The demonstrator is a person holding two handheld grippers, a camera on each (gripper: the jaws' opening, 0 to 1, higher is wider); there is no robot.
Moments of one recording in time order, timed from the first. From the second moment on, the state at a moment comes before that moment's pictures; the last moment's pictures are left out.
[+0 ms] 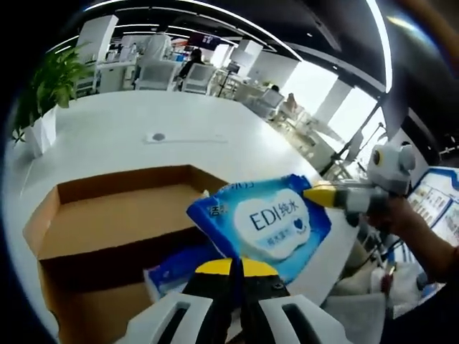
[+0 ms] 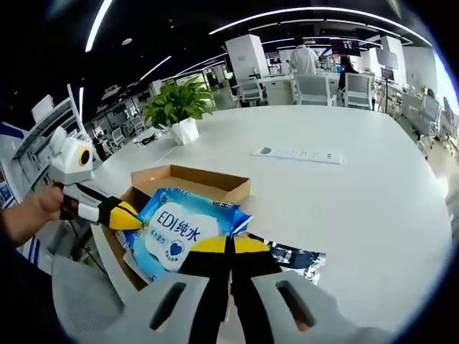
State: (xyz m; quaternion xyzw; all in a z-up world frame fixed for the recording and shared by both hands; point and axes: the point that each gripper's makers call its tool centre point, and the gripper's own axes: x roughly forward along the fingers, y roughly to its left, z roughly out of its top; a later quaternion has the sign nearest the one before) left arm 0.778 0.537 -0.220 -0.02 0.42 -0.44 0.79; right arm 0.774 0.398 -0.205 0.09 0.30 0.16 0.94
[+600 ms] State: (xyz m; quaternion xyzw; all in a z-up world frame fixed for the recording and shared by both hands) left arm 0.771 0.486 -0.228 -0.01 0.42 -0.47 0.78; right arm 0.770 0.346 -0.214 0.10 0.31 0.12 0.94
